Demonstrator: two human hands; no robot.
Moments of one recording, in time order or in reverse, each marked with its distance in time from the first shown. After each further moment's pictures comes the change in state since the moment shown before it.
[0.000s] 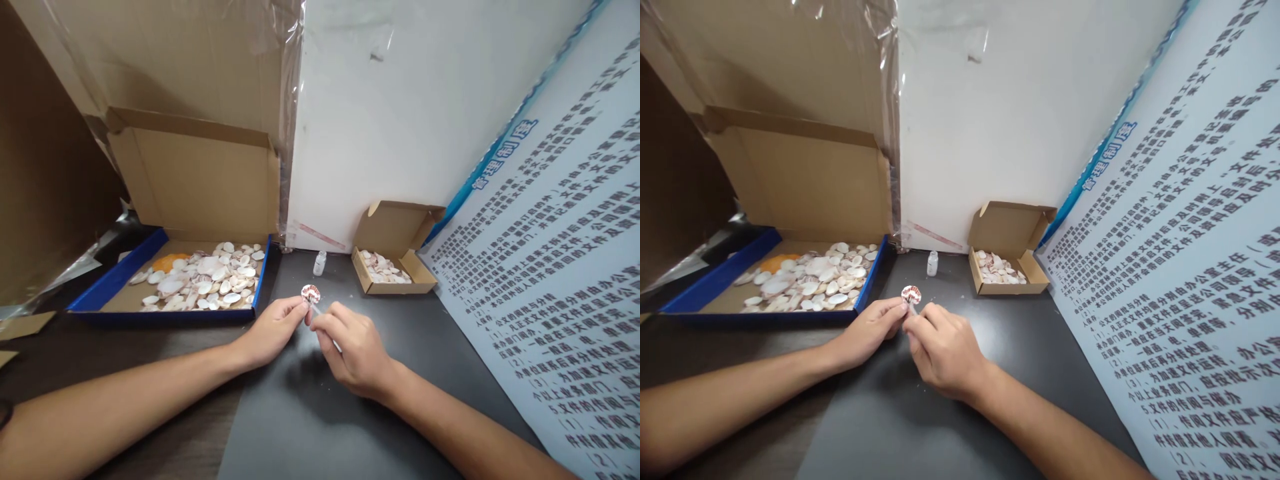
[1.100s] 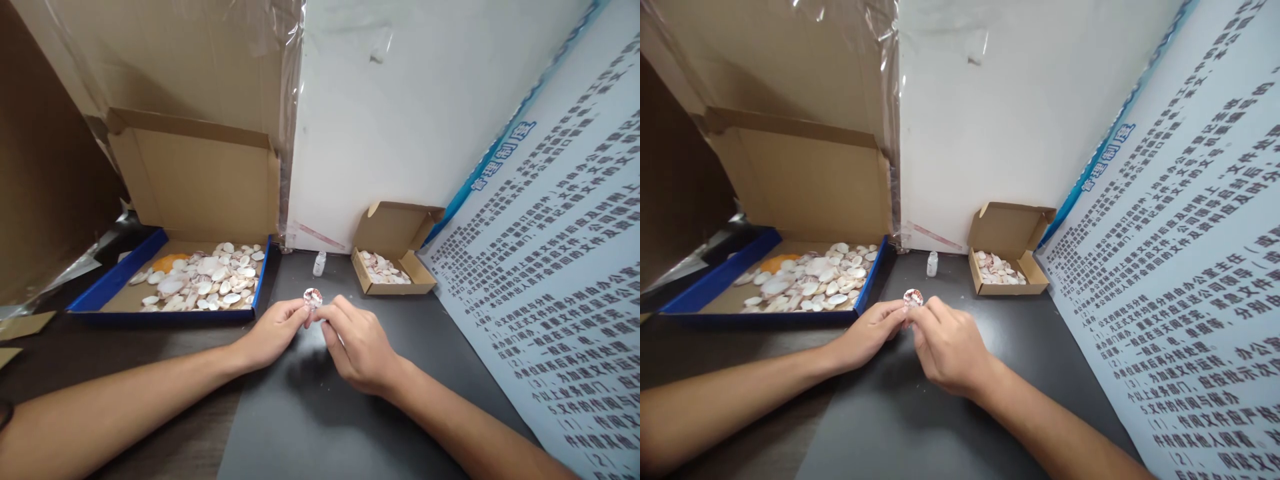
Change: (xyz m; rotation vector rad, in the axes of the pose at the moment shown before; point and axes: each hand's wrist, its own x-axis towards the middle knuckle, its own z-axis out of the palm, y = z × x) left_hand 0.000 0.002 0.000 0.038 -0.041 0.035; right_hand 0.006 0.002 -0.010 -0.066 -0.053 0.030
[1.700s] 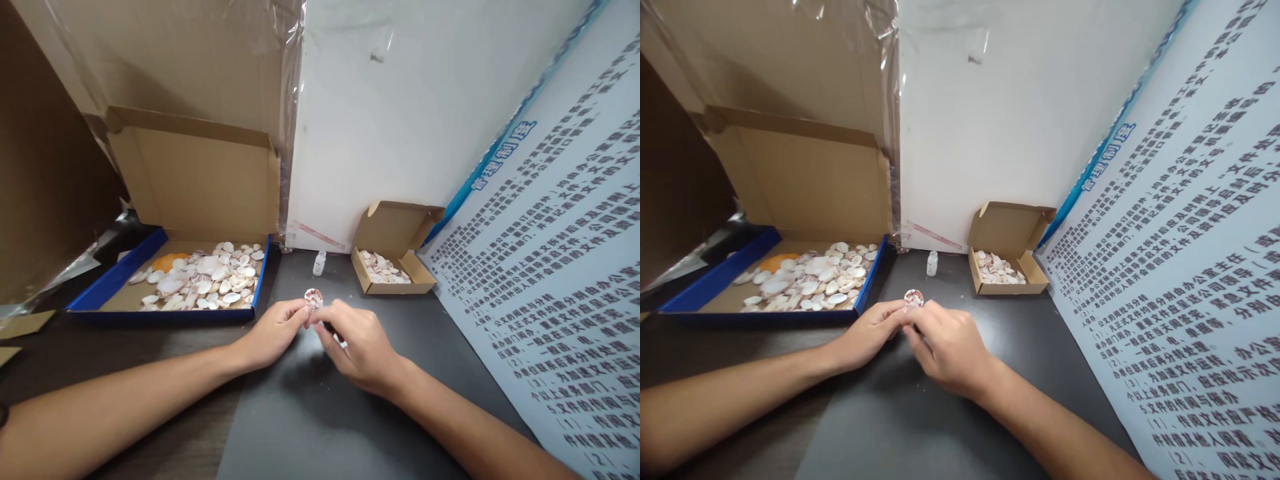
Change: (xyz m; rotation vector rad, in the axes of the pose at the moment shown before) left_hand 0.000 0.000 0.000 -0.004 -0.009 0.032; right_hand 0.001 0.000 0.003 0.095 0.051 -0.029
